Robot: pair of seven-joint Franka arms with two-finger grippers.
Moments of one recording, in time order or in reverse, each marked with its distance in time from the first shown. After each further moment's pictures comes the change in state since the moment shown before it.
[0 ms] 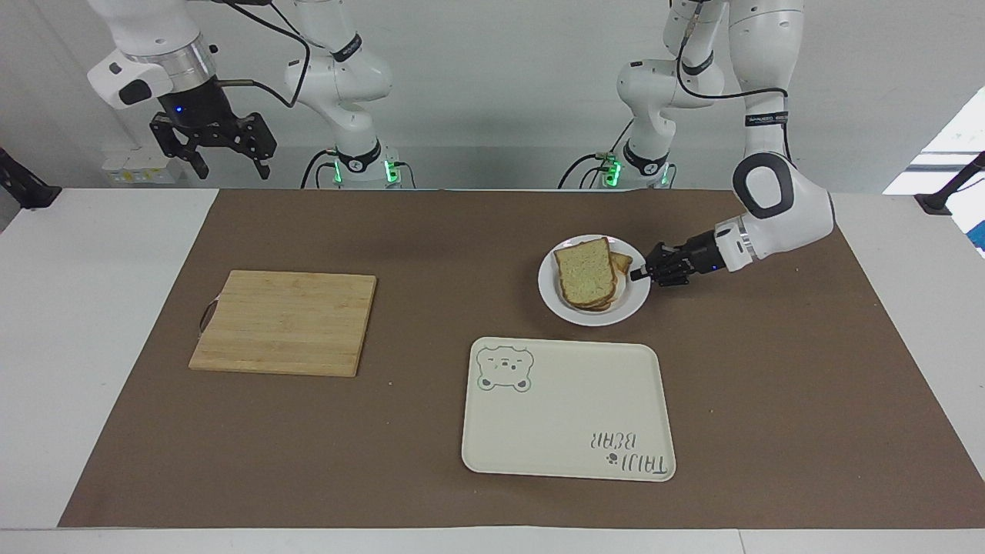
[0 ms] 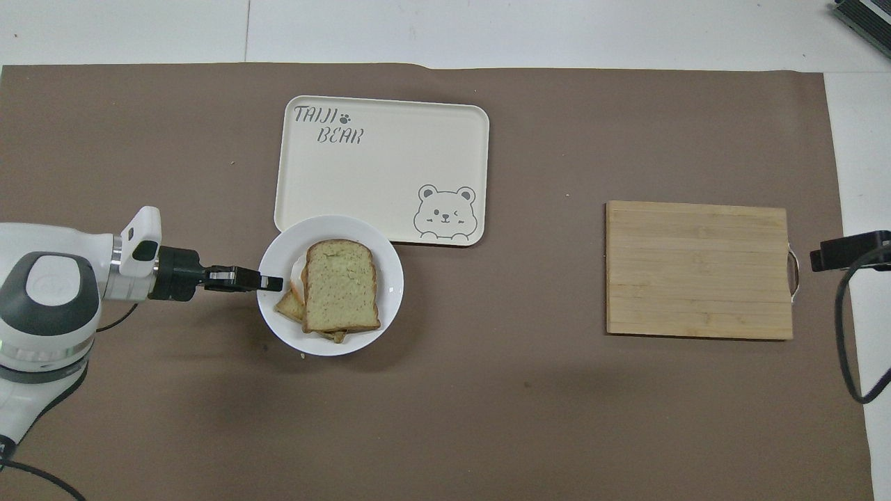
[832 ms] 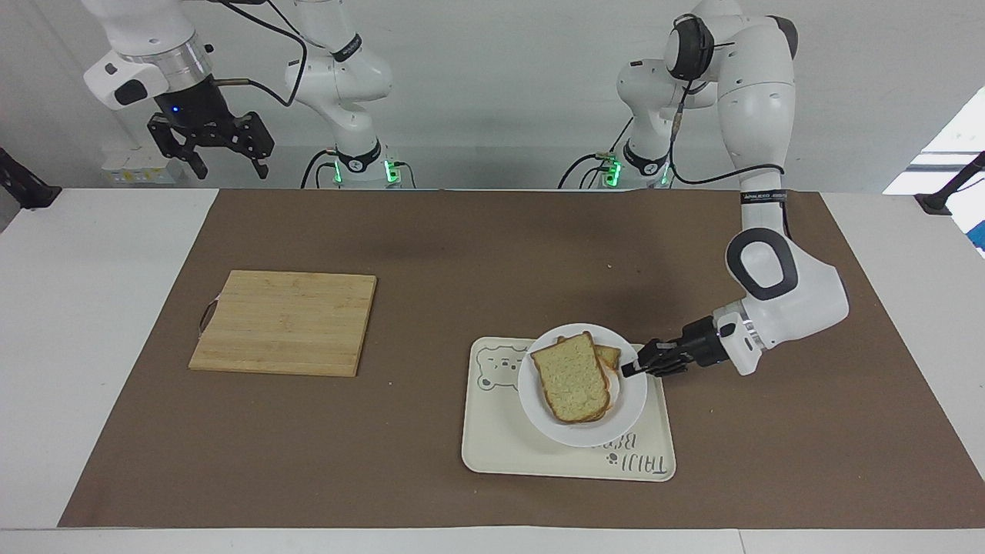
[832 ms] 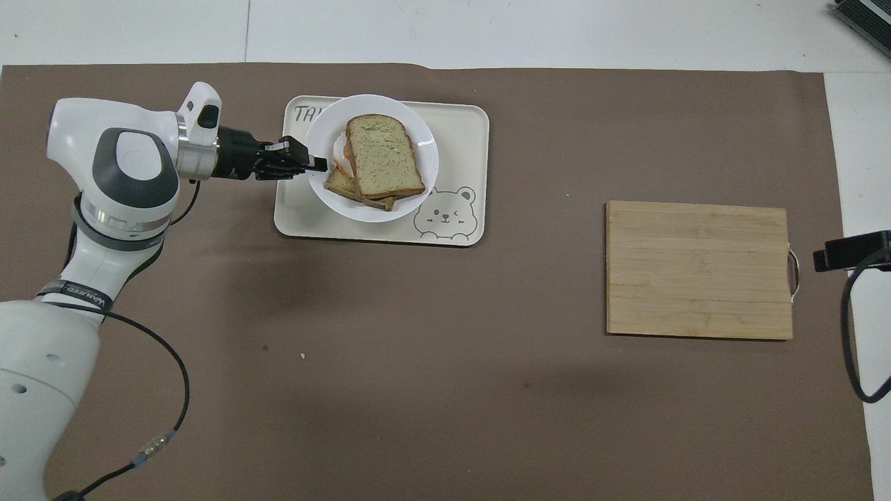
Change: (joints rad) left arm -0.048 0.436 -0.080 0.568 -0.063 0.150 -0.248; right arm -0.005 0.000 -0.009 0.000 0.015 -0.002 -0.001
